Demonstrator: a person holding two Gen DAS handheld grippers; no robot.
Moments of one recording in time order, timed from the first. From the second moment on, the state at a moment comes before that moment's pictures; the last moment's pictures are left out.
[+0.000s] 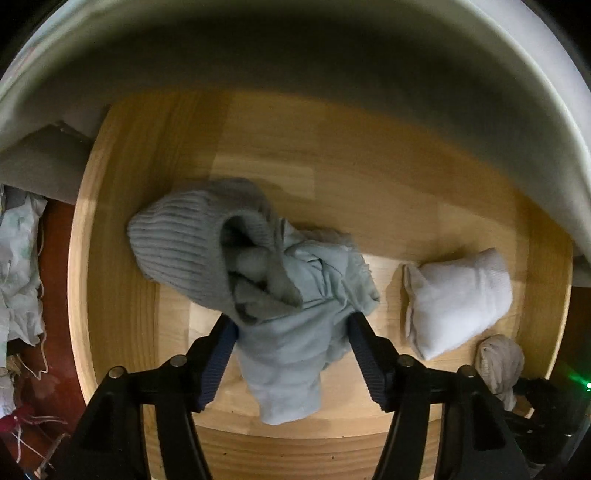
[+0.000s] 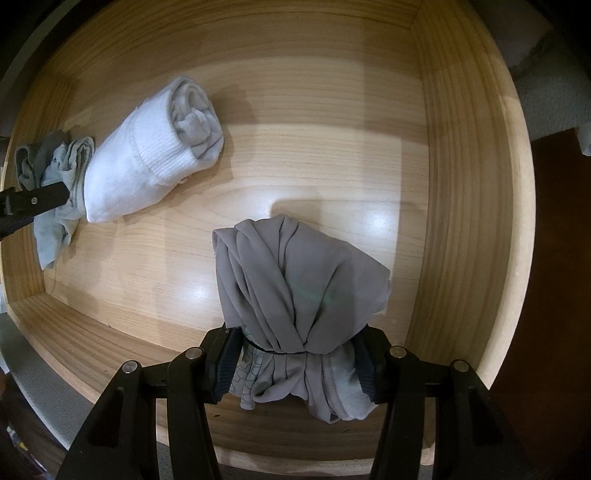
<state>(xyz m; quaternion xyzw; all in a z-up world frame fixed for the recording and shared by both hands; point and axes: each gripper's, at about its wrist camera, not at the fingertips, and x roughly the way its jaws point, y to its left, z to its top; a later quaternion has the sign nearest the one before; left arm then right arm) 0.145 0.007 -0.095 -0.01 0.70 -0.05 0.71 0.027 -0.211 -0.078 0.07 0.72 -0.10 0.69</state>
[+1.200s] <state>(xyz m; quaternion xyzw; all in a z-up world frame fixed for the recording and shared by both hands) 0.092 0.042 -0.068 0.04 0.70 -0.14 0.70 0.030 -0.209 -0.078 0.06 0.71 -0.10 0.69</state>
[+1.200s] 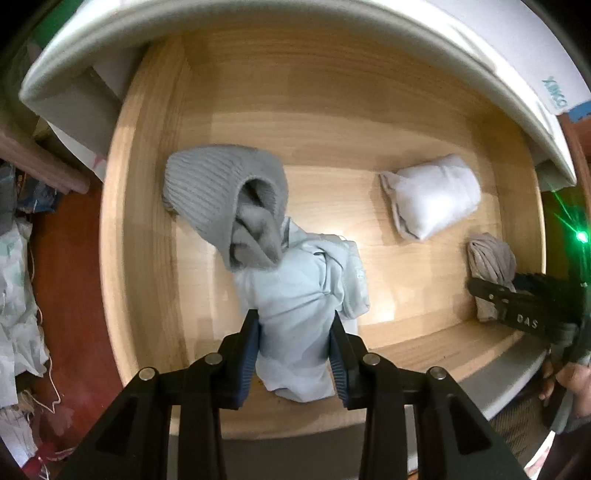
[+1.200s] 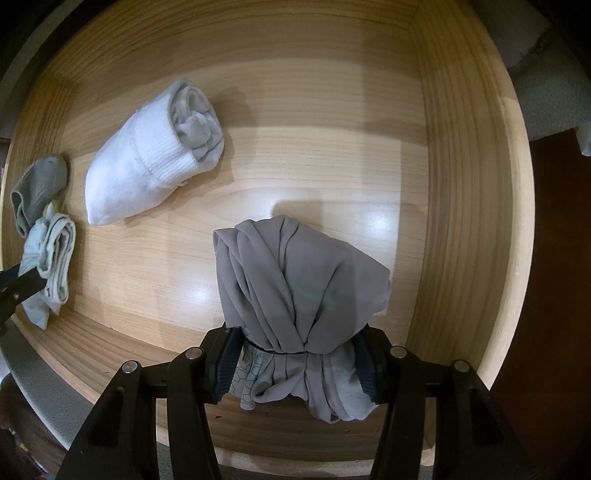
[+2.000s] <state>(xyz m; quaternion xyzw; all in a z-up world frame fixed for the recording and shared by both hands) 0.054 0.040 -0.011 0.04 0.66 -0.17 0.73 0.035 -0.198 -0.072 0.05 0.71 -0.11 0.70</state>
